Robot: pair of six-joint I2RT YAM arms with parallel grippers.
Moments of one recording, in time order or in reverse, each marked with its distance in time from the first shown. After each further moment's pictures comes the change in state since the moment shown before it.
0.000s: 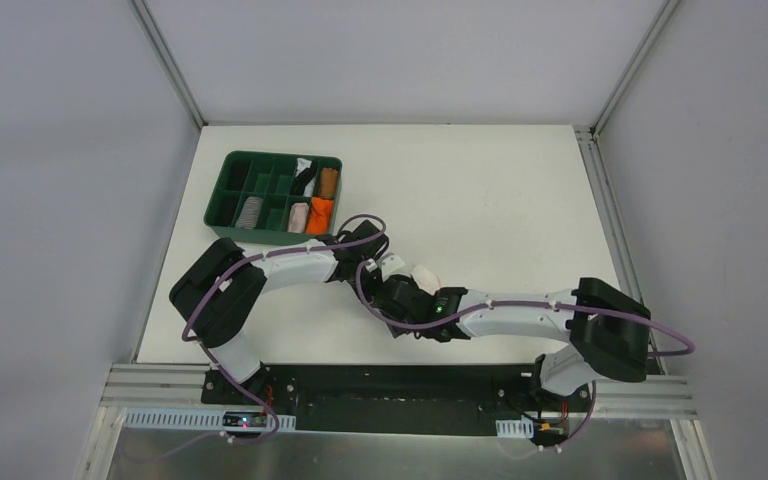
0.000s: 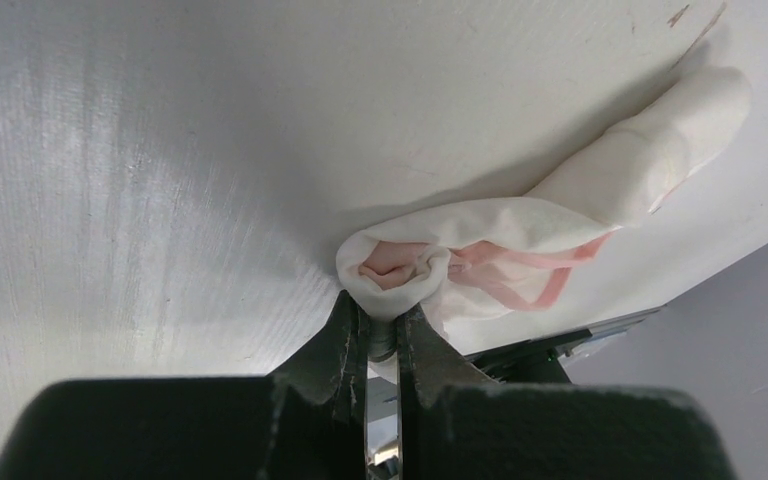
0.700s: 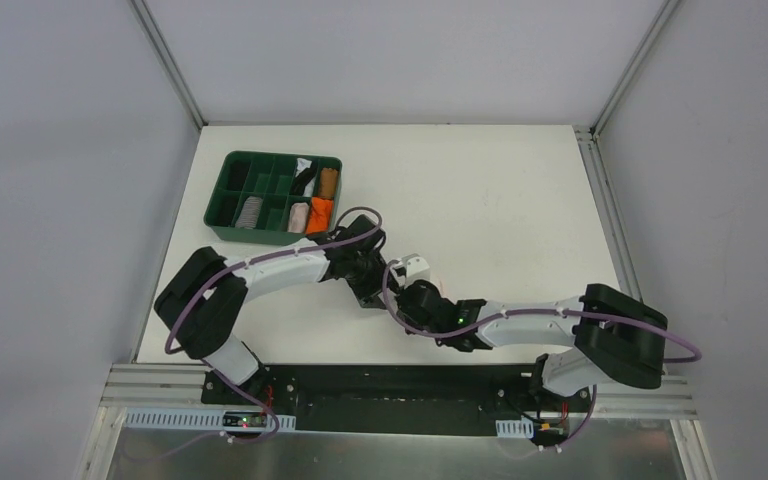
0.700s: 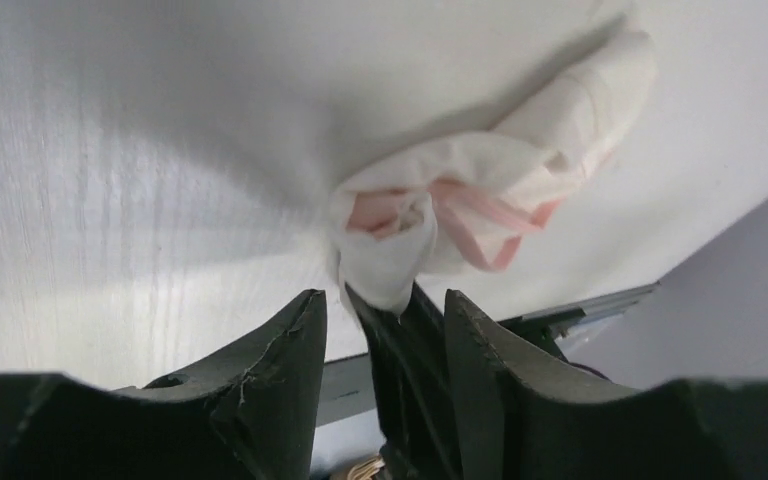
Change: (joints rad) left arm 0.002 -0.052 0.021 -0.050 -0.018 0.040; right arm -0.027 -0.028 -0.216 0.312 0.033 0.084
